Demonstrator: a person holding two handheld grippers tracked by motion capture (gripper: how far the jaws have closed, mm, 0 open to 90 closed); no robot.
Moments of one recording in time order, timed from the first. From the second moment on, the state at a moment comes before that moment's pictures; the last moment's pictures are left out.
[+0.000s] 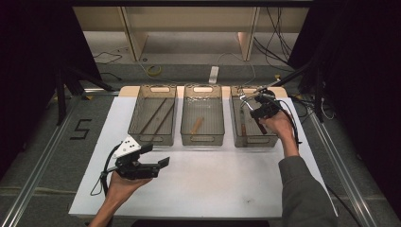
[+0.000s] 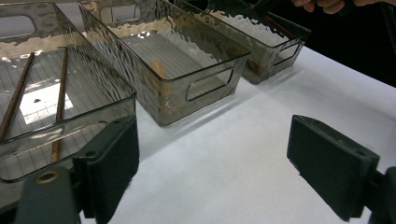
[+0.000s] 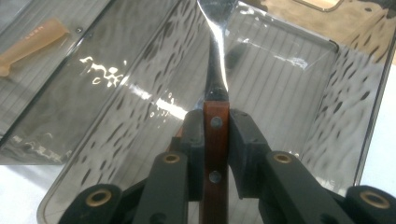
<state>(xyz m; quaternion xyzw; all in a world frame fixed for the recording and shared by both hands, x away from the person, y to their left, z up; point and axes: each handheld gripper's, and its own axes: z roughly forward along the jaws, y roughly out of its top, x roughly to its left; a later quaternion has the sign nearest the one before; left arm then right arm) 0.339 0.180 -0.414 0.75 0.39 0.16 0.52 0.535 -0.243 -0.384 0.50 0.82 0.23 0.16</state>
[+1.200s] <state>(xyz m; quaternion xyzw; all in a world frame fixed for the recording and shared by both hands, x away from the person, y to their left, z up) 0.340 0.180 -0.414 0.74 0.39 0.14 0.52 0.442 -0.223 -0.362 0.41 0.82 0.36 0.16</state>
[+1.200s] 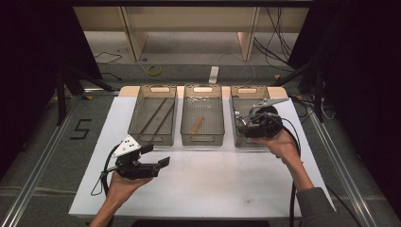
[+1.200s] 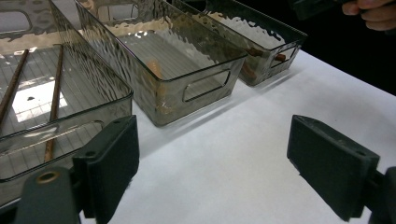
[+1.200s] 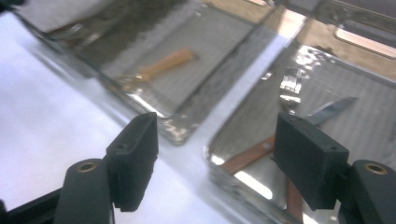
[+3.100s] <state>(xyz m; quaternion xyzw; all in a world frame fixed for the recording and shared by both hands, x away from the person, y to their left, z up) 0.341 0.180 -0.416 0.74 0.39 0.11 0.53 0.312 -0.250 -0.431 0.40 0.75 0.51 0.15</state>
